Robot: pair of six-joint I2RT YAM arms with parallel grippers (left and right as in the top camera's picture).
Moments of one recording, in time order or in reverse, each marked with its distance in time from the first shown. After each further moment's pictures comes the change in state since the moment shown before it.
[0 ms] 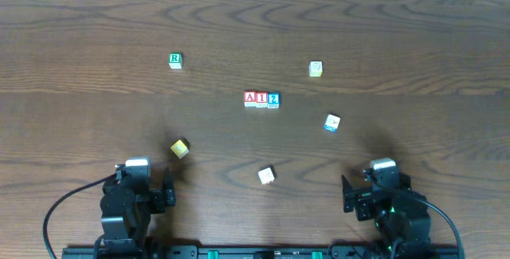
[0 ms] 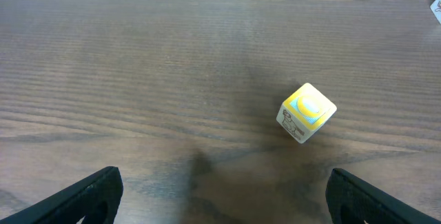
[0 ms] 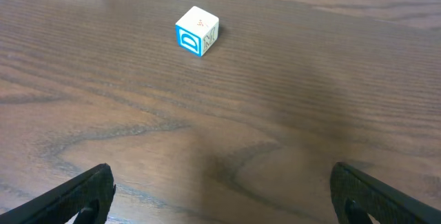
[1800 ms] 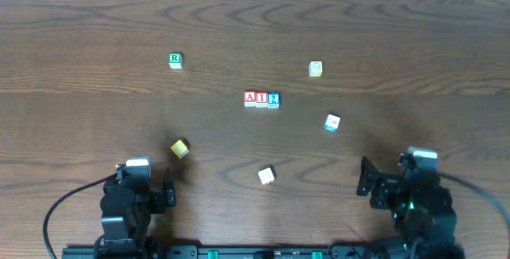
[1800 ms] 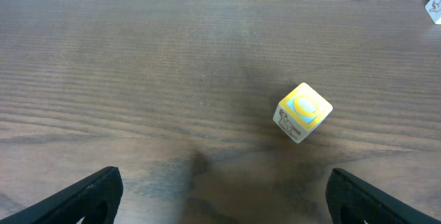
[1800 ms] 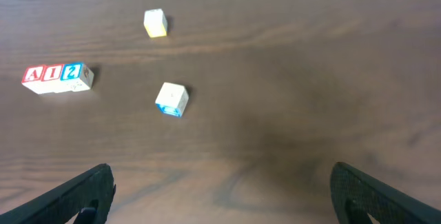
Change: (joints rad) left arm 0.000 0.001 0.000 0.000 0.011 0.000; right arm 0.019 0.205 0.291 -0.032 0.150 0.275
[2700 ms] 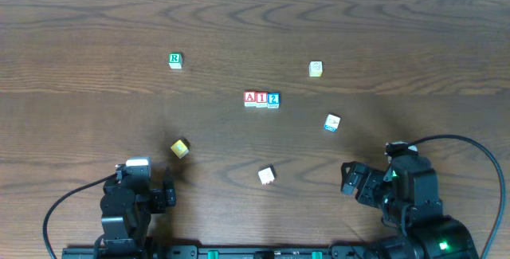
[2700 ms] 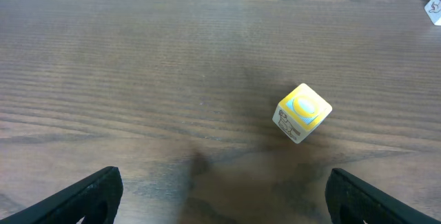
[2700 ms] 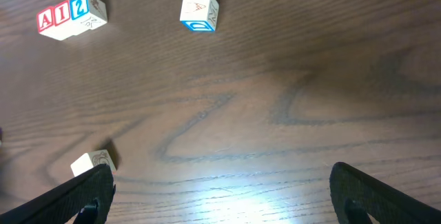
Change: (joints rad) left arm 0.000 0.000 0.000 0.002 0.001 -0.003; right arm 0.044 0.326 0.106 -0.136 -0.176 0.337
